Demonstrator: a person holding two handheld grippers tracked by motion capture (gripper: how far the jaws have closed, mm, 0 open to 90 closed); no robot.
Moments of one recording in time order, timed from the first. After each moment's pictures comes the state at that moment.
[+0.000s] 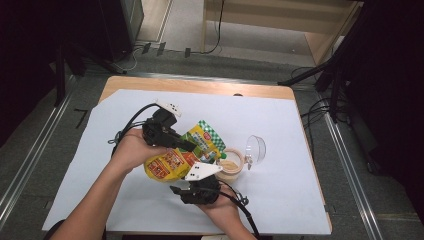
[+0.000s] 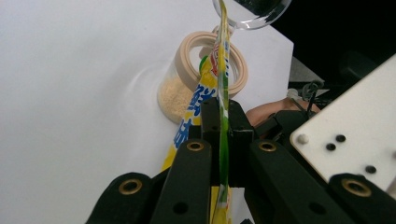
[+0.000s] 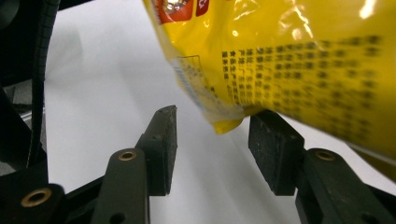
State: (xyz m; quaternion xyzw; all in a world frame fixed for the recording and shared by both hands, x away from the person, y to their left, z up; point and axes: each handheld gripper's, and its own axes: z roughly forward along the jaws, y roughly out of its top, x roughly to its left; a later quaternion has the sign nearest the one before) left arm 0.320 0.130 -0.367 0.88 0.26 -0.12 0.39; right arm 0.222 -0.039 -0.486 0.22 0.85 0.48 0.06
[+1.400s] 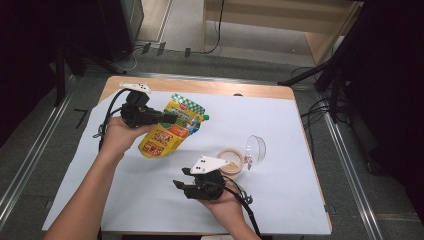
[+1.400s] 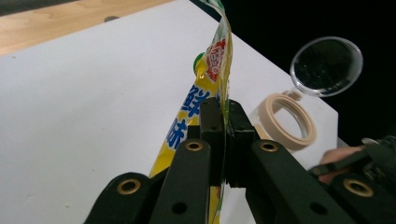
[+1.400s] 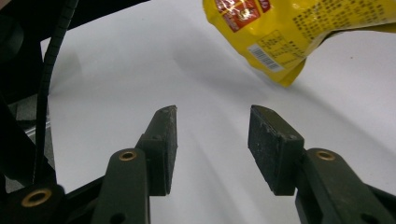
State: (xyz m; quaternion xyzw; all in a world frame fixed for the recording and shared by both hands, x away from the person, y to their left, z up) left arm 0.365 0.192 -0.377 0.81 0.34 -0.04 0.48; right arm 0.227 -0.049 -0.469 0.25 0.84 0.48 0.05
